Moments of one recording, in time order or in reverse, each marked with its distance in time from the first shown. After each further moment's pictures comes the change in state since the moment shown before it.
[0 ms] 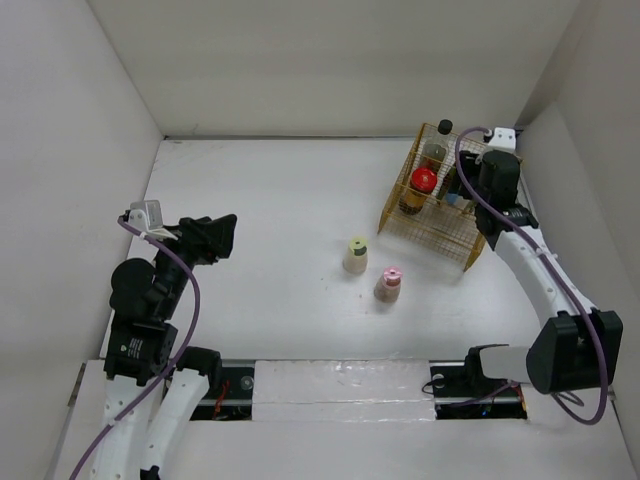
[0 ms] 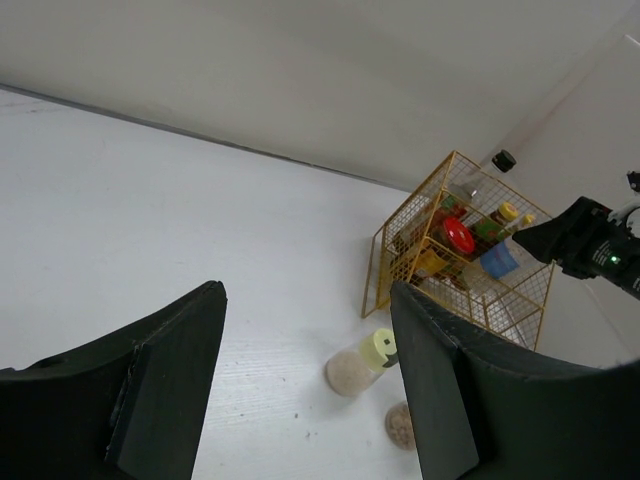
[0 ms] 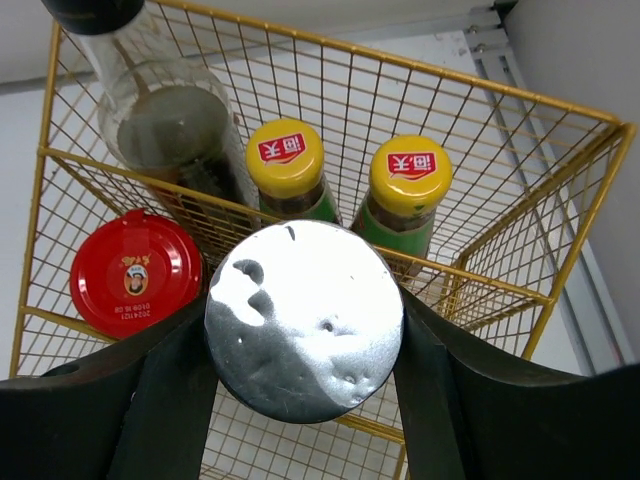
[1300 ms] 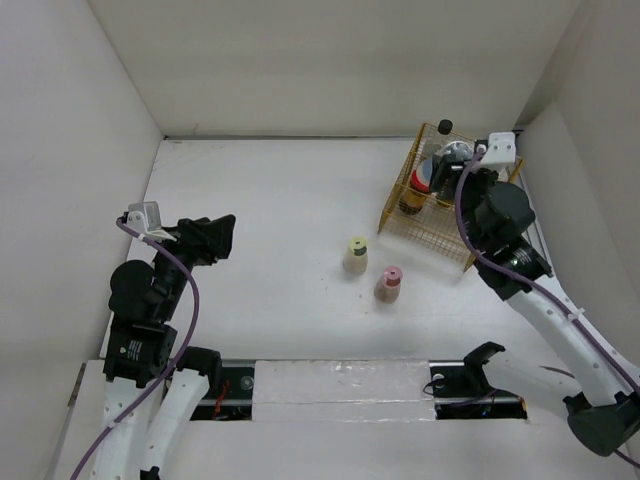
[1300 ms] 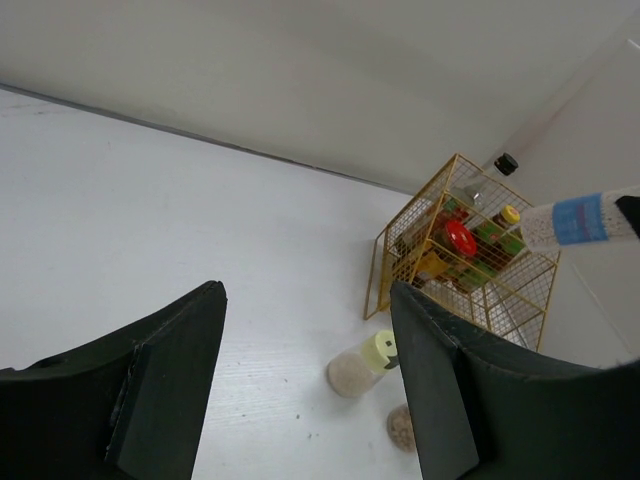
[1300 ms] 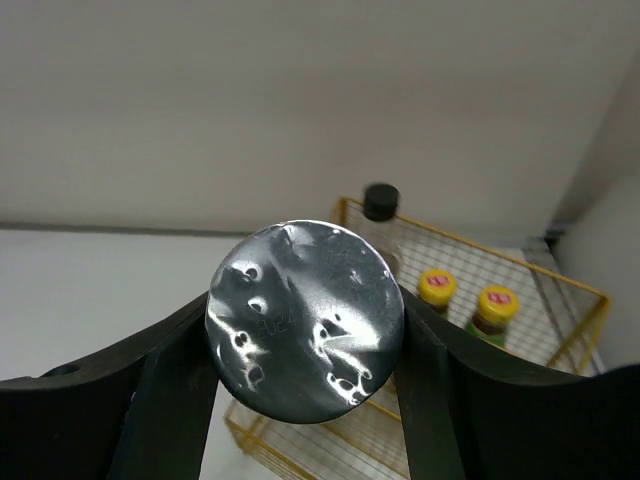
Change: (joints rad) left arm 0.000 -0.008 0.000 -0.006 -0.013 0.000; right arm 0.454 -0.333 -0.015 0.193 0.207 -0.162
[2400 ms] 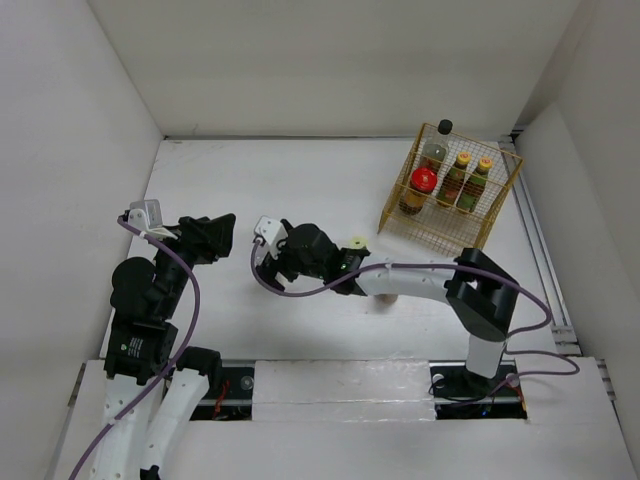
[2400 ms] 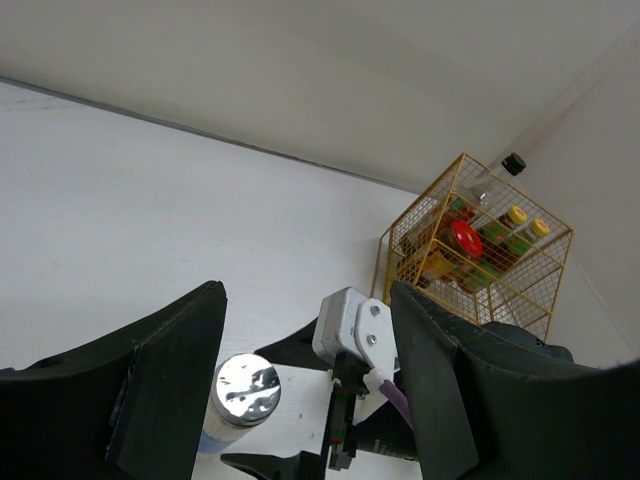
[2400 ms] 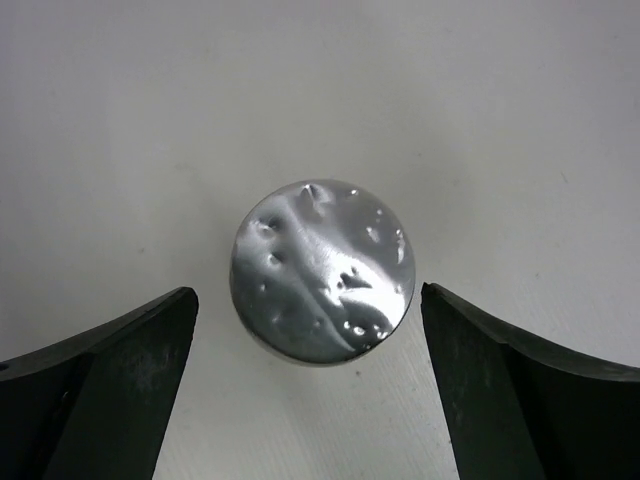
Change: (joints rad) left arm 0.000 0.014 0.002 -0.002 -0.006 0.000; right arm 0.539 0.888 0.217 0.058 -0.482 -0.067
